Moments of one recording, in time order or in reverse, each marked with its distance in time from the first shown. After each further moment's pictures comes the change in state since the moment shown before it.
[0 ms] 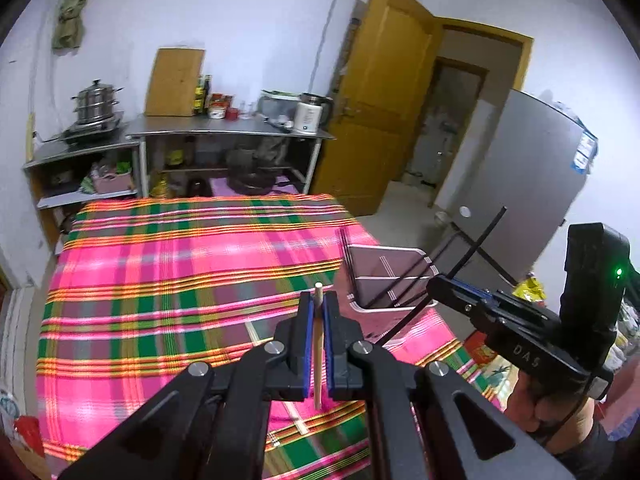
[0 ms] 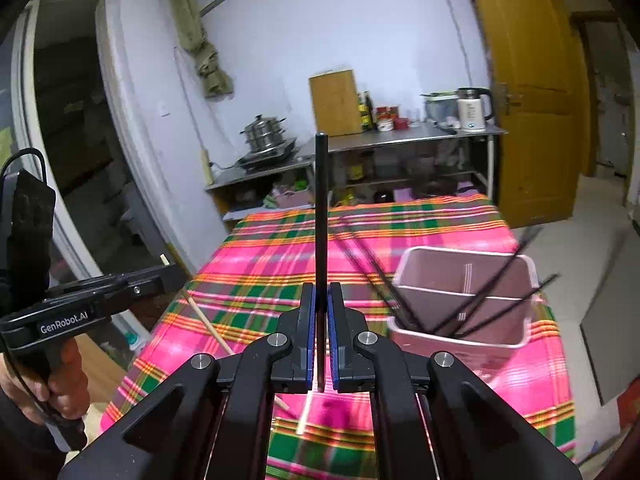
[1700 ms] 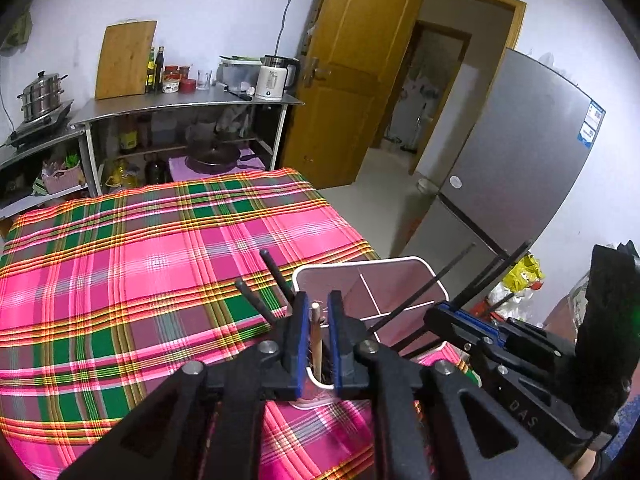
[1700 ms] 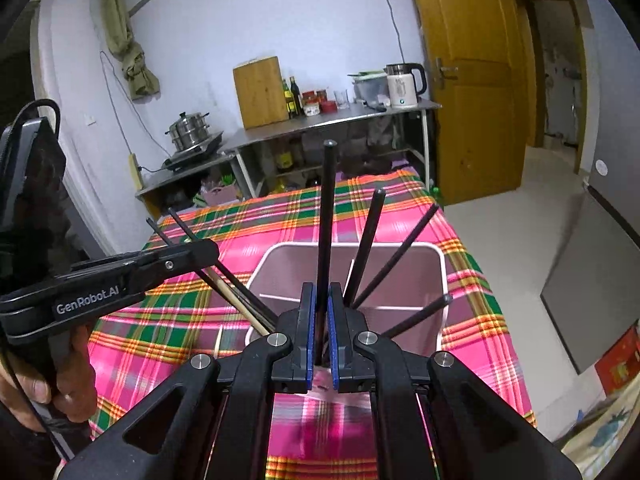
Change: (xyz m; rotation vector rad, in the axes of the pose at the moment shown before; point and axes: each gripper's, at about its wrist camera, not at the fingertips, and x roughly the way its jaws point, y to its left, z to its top) left arm 0.137 -0.043 0.034 0.044 0.116 -0.066; right arm 0.037 -0.079 0.002 0.098 0.061 -0.186
